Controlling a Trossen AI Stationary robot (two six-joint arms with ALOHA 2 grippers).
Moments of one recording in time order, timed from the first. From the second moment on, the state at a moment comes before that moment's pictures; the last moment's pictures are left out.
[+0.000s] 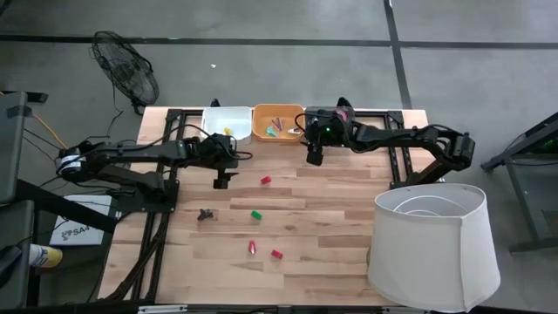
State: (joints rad) left arm 0.31 1.13 0.62 -0.34 -0.03 0.42; right arm -0.43 1.55 0.90 0.01 0.04 -0.32
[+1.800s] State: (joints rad) left arm -0.39 0.89 0.62 -1.04 -0.33 -0.65; right arm -0.43 1.55 0.90 0.00 0.00 -0.29
